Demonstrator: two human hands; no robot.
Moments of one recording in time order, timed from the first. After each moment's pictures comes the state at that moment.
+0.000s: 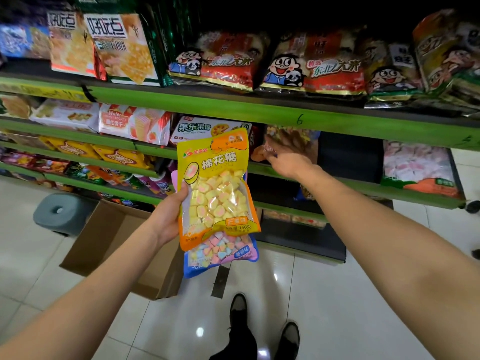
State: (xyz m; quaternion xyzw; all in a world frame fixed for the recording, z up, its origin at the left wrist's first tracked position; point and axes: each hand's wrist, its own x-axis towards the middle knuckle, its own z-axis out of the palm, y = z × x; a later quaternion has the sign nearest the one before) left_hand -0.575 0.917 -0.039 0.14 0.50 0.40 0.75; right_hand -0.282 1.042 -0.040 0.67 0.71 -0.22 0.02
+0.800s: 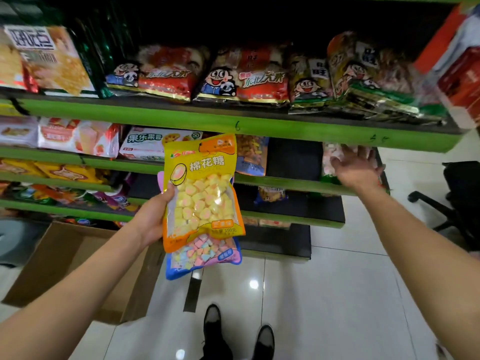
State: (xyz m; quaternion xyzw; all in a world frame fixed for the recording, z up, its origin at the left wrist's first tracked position) left_hand -0.505 0.936 -0.042 0.18 0.51 0.32 0.77; right_hand -0.028 0.977 -0.038 0.86 0.49 -0.15 0.00
